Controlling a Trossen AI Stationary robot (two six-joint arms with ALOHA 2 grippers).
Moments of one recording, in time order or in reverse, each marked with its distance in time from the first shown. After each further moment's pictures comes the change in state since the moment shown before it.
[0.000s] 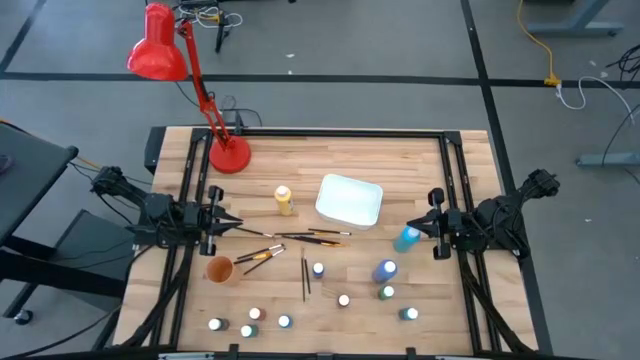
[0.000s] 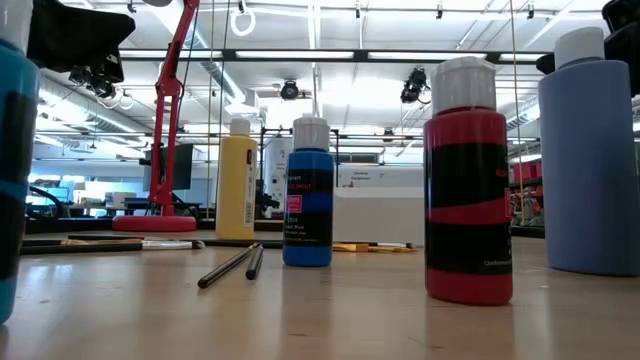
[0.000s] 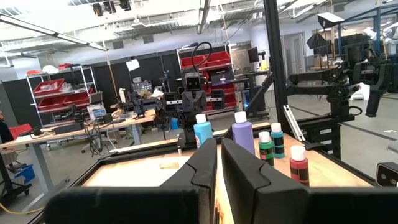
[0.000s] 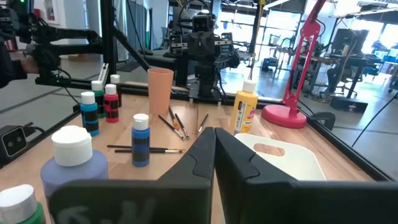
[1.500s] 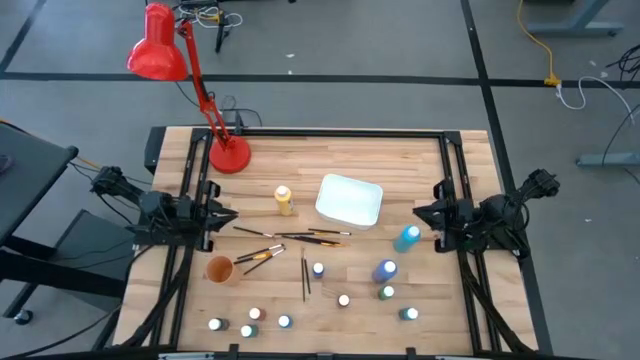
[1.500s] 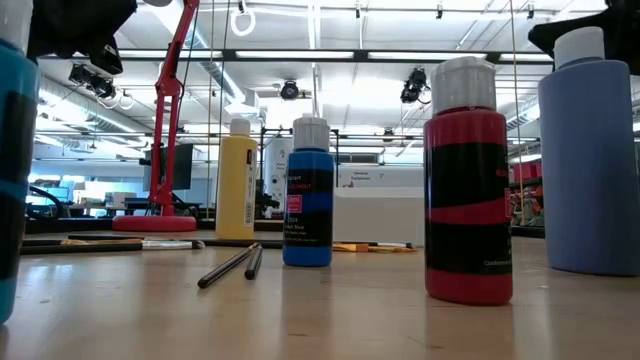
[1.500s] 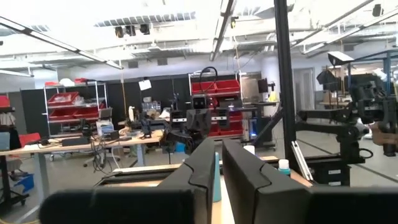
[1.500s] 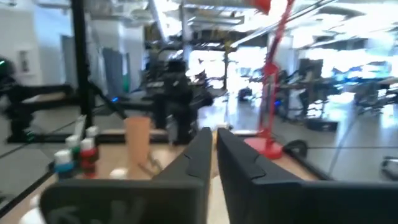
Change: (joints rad) left arm 0.001 0.000 0.000 0.140 -0.047 -0.018; right arm 0.000 0.000 0.001 0.191 0.069 -0.032
